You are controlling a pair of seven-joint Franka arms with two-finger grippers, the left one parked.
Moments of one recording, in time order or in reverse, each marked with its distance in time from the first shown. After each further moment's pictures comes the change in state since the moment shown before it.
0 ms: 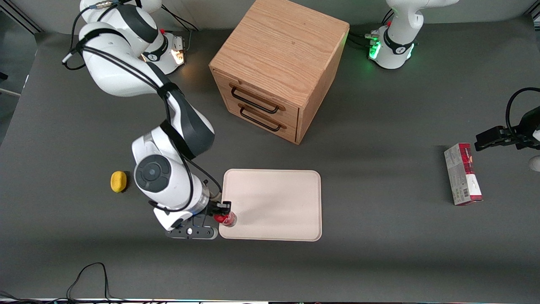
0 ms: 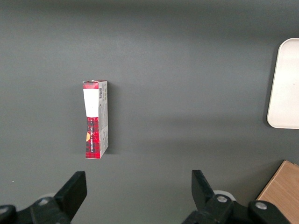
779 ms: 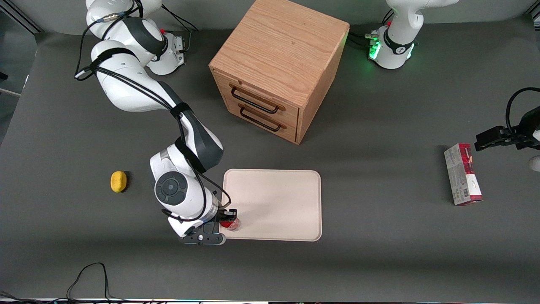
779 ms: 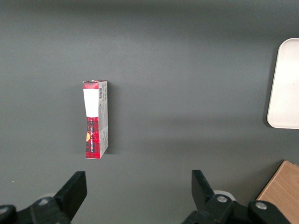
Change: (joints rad) arm -0.002 0.075 0.000 -0.003 -0.032 0.072 0.000
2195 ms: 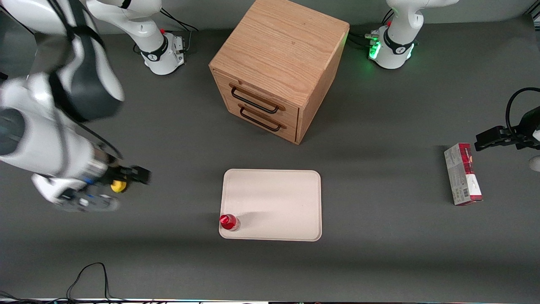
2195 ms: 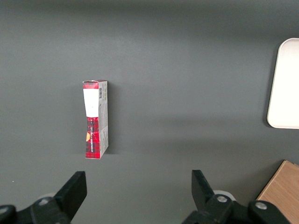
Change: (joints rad) arm -0.178 -0.723 -0.285 -0.551 0.278 -0.285 -0.345
